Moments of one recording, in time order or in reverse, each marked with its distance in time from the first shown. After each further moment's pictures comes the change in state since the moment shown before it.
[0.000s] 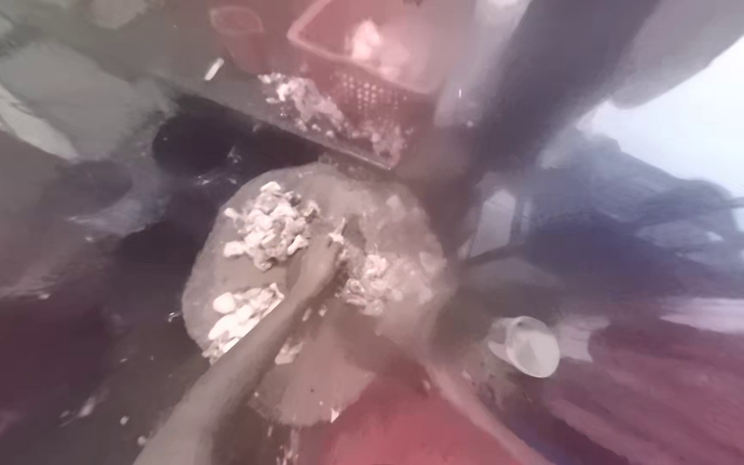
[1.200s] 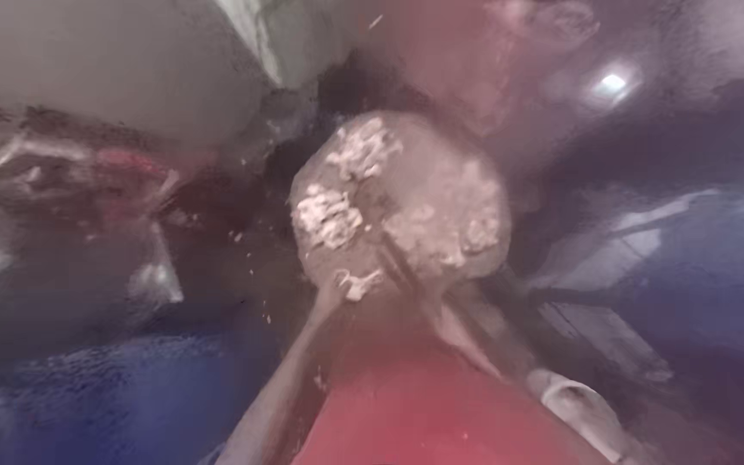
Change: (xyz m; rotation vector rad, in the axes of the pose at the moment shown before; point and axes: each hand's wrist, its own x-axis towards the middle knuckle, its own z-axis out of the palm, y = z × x) left_hand -0.277 0.054 0.153 -0.805 0.261 -0.776; right_hand 0.041 0.067 -0.006 0.167 -0.008 -0.400
